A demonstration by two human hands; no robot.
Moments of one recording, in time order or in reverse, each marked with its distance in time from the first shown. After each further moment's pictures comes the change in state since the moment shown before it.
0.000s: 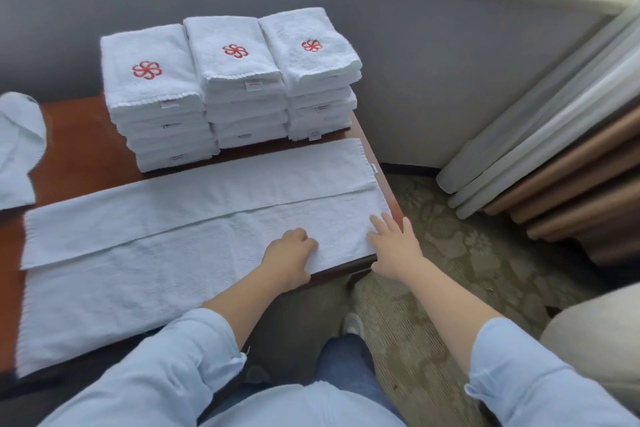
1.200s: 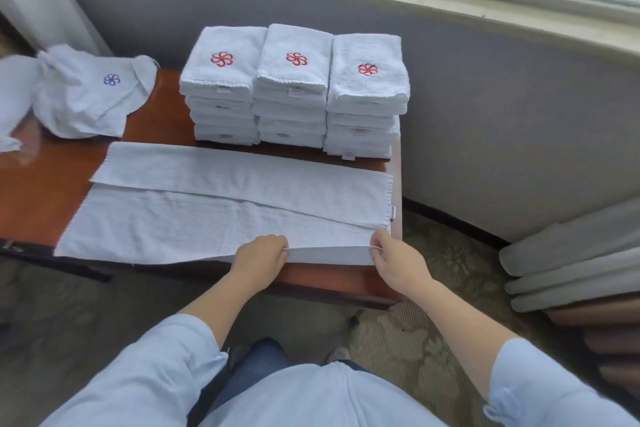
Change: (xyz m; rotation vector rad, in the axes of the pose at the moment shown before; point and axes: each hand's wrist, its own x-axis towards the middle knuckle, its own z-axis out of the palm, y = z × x) left_hand 0.005 0.033 0.018 -0.176 0.350 -0.534; right_hand 0.066 0.086 -0.016 0.448 0.253 -0.399
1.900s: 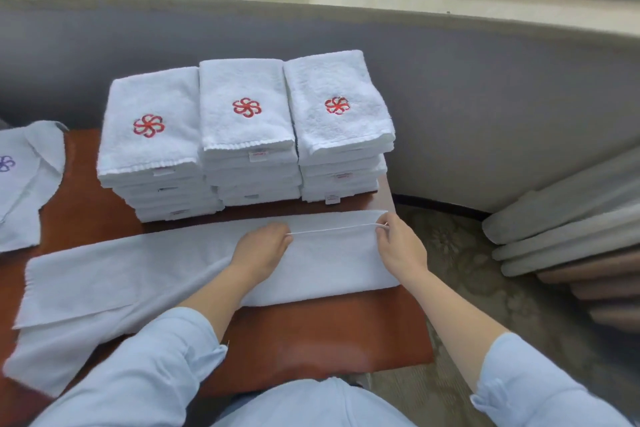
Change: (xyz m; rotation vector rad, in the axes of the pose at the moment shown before) left_hand 0.183 -0.024 -0.064 -0.029 -0.089 0.204; right_hand 0.128 -0.010 -0.034 0.237 0.265 0.472
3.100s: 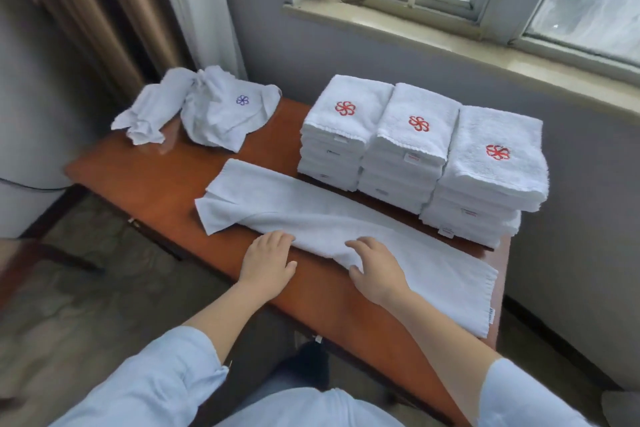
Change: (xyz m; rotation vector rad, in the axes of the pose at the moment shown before) left_hand -0.202 -0.043 0.015 0.069 0.328 -0.552; right_hand -0.085 -0.118 0.071 -0.210 -0.436 -0.844
